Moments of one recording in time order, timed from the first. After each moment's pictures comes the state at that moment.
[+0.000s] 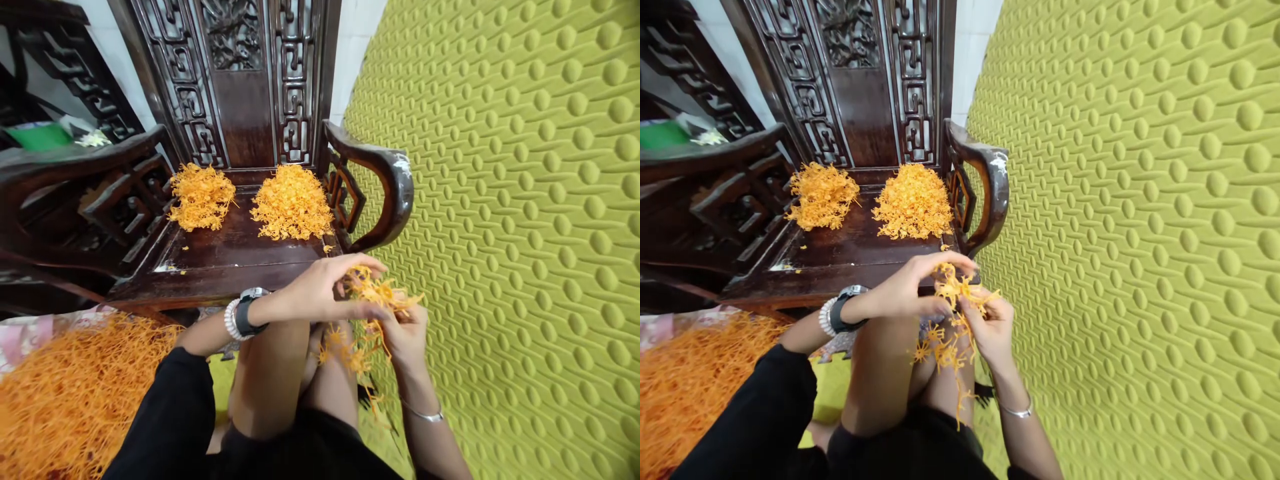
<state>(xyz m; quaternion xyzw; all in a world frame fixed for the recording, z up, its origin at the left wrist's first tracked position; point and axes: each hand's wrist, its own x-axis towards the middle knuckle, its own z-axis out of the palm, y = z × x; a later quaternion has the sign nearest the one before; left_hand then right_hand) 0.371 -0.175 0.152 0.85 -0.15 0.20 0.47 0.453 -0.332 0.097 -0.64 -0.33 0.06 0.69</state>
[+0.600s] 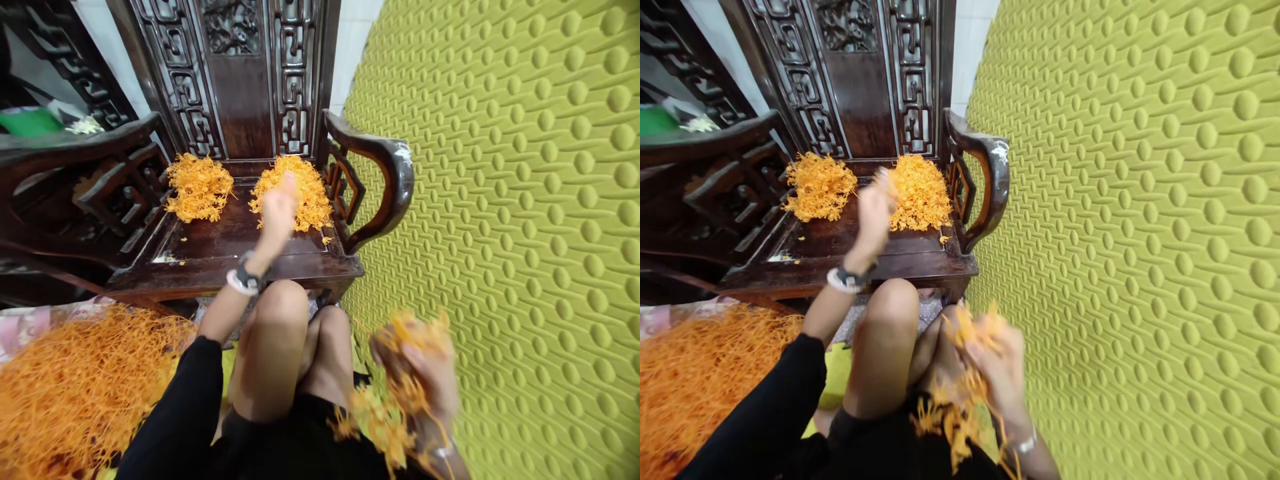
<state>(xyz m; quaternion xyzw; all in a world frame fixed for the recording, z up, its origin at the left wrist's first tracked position) 0.394 -0.109 0.155 0.71 0.13 0.51 0.47 0.401 -0.364 0.119 -0.51 -0.27 0.22 0.79</state>
